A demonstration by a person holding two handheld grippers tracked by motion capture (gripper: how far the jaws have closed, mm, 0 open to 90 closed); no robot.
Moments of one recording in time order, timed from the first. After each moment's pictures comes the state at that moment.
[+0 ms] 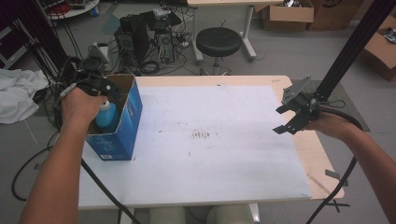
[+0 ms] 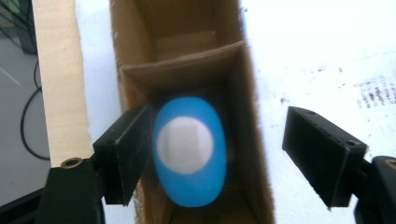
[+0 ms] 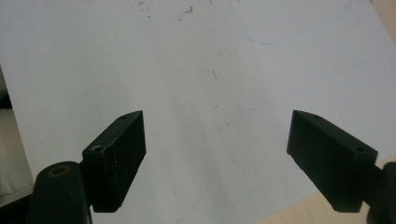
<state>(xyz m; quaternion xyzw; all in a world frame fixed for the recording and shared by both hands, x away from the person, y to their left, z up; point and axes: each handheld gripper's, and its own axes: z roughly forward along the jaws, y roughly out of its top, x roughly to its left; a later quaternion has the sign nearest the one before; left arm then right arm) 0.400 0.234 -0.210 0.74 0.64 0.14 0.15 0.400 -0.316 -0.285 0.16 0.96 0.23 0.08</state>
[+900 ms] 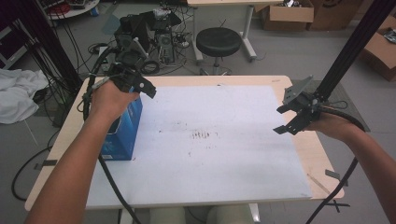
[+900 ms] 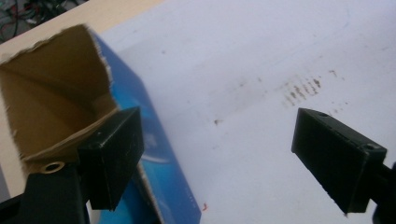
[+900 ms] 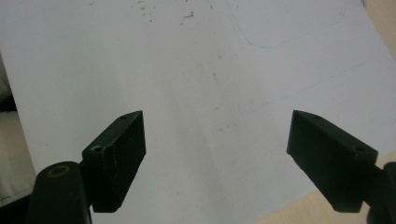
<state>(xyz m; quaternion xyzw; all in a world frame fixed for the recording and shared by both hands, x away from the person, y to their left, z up) 0.399 0.146 -0.192 0.83 0.51 0.15 0.18 0.393 -0.315 -0.280 0.16 0.95 0.24 0.09</state>
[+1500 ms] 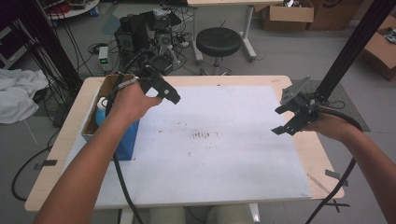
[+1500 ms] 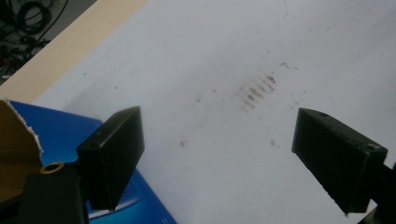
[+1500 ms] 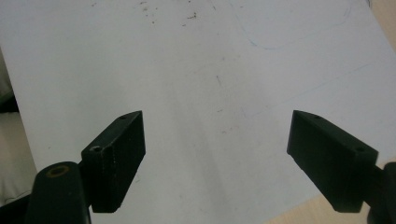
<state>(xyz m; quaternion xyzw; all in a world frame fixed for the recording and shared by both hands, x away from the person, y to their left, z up) 0.395 0.087 -0.198 0.88 0.41 0.14 0.19 0.393 -0.310 -0.281 0.16 0.96 0.23 0.09</state>
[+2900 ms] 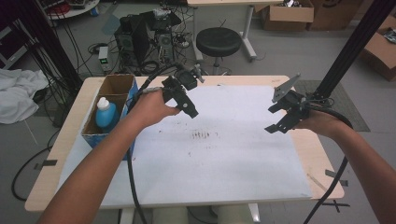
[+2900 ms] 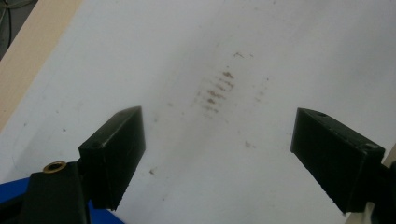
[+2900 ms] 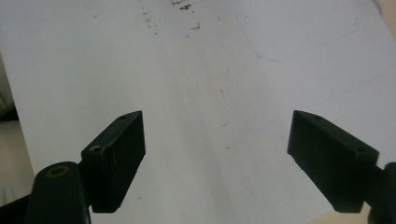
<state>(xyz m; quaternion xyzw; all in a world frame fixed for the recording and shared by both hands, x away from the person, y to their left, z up) 0.402 0.043 -0.231 0.94 0.28 0.10 0.16 0.402 -0.292 -0.284 0.16 0.96 0.23 0.07</state>
